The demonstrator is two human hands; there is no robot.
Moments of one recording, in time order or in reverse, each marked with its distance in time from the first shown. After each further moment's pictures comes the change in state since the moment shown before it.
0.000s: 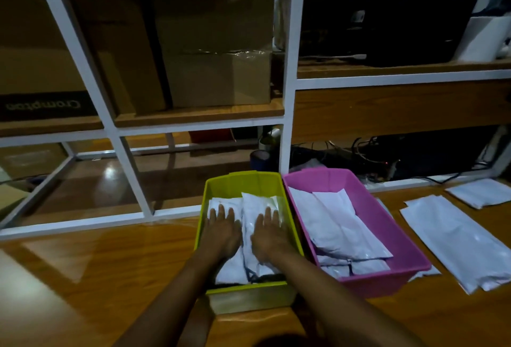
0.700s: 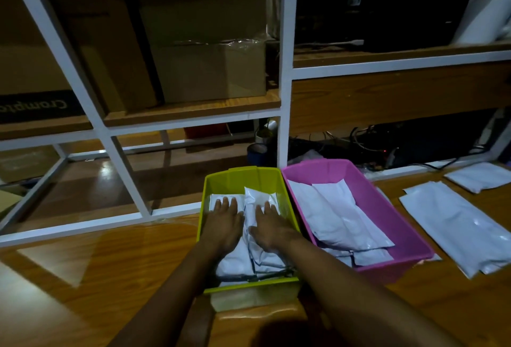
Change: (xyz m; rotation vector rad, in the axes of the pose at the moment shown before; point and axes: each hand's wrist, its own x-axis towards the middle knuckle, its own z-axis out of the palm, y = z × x) left_hand 0.019 -0.014 0.005 -0.030 0.026 0.155; right_hand 0.024 0.014 -0.002 0.140 -0.084 -0.040
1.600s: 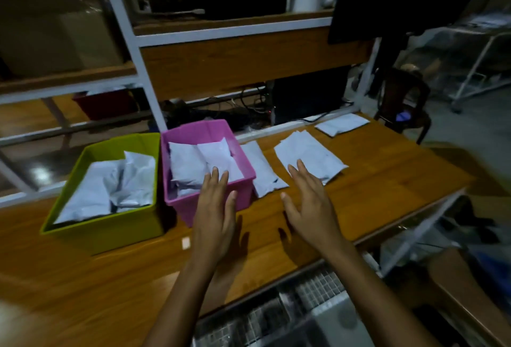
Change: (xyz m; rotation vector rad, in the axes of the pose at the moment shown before) left_hand -0.171 0.356 0.056 -0.498 0.420 0.237; right_hand -0.364 0.266 -0.053 0.282 0.784 0.014
